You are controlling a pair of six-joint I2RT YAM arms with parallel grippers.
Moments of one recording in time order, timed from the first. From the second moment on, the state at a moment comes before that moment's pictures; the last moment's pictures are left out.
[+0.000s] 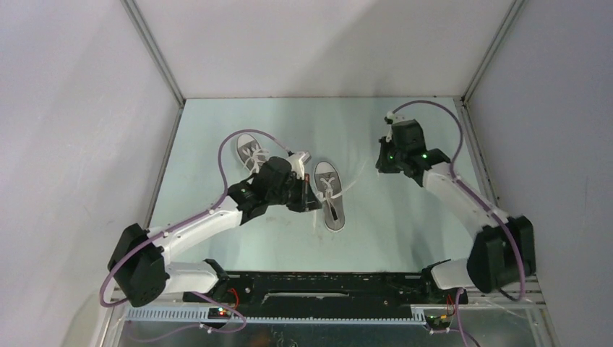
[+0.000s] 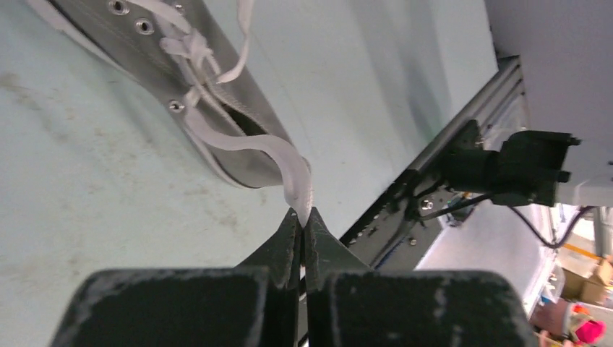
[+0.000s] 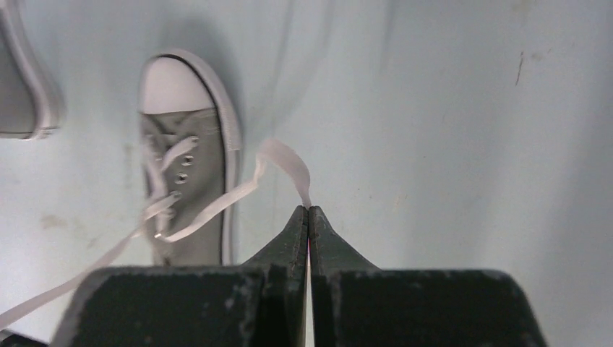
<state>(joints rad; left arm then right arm) -0.77 1.23 0.83 -0.23 0.28 -0.59 0.35 1.43 1.06 -0.46 -0.02 0.31</state>
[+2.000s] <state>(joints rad) -0.64 1.45 0.85 -0.14 0.28 -0.60 0.58 1.25 0.90 -0.41 -0.40 0.34</state>
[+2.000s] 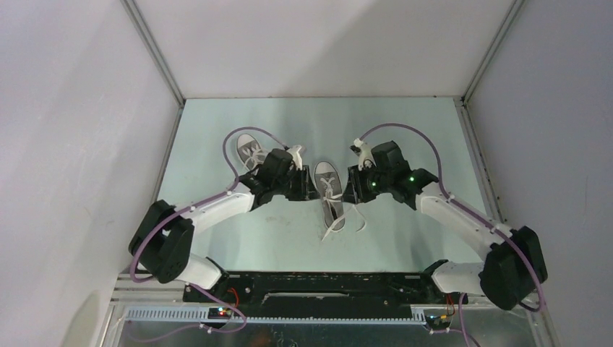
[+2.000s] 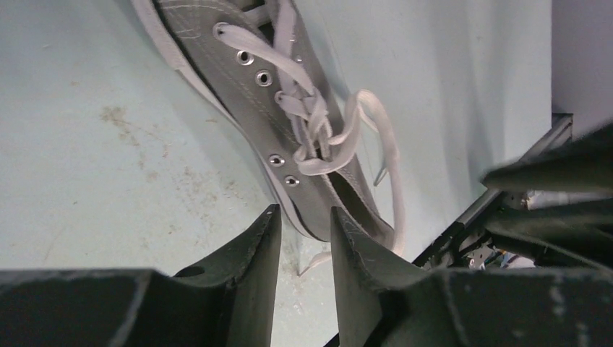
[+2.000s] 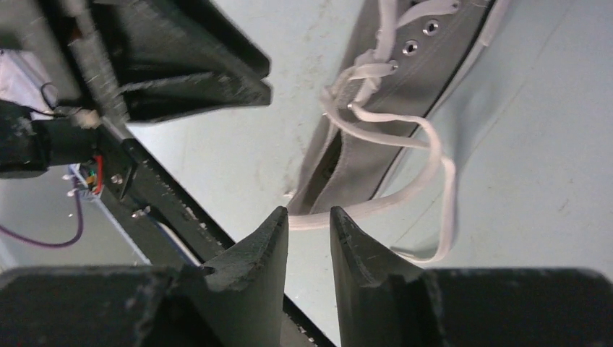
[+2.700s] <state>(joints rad) -0.85 1.33 0.44 0.30 0.24 -0.58 0.59 1.63 1.09 -0.44 -0.42 0.08</state>
